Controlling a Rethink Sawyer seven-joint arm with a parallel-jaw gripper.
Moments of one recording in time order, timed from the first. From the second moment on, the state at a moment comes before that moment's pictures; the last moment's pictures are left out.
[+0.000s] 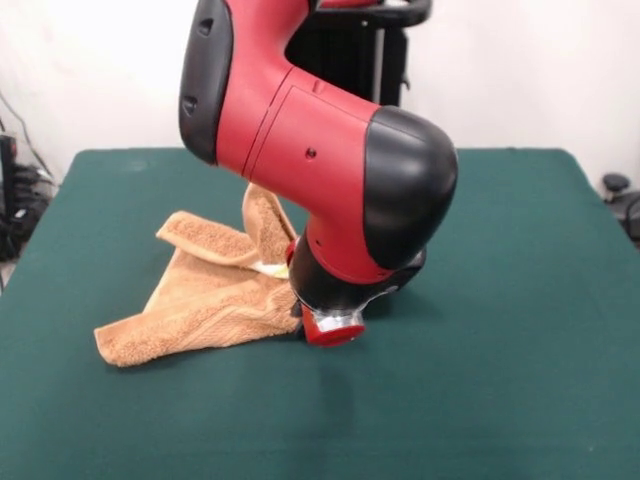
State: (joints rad) arm 0.07 0.09 -0.65 0.86 0.41 1.07 2.71
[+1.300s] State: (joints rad) arm -0.03 0.41 -0.99 0.31 0.56 1.62 2.93
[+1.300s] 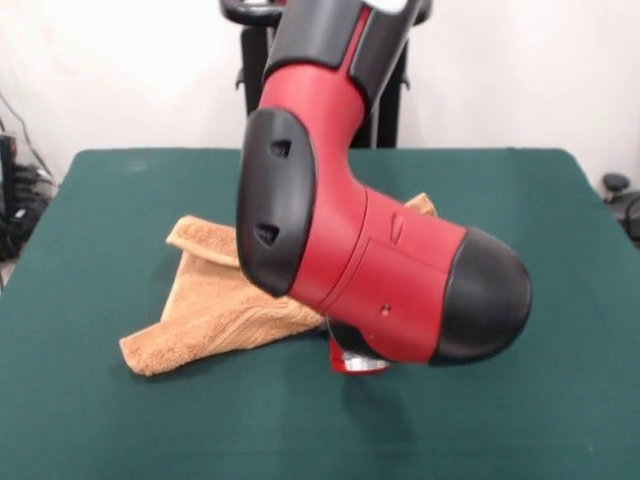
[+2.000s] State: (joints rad) arm -0.11 0.49 -1.22 0.20 0.80 1.72 3.08
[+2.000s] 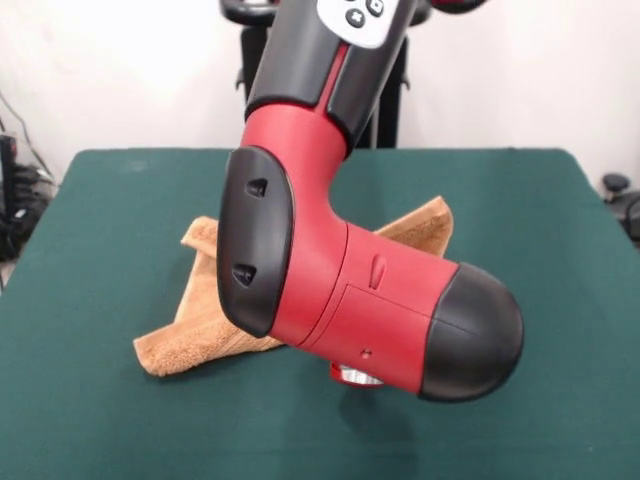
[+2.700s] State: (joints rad) arm -0.12 0.51 -1.40 0.19 1.08 1.72 3.08
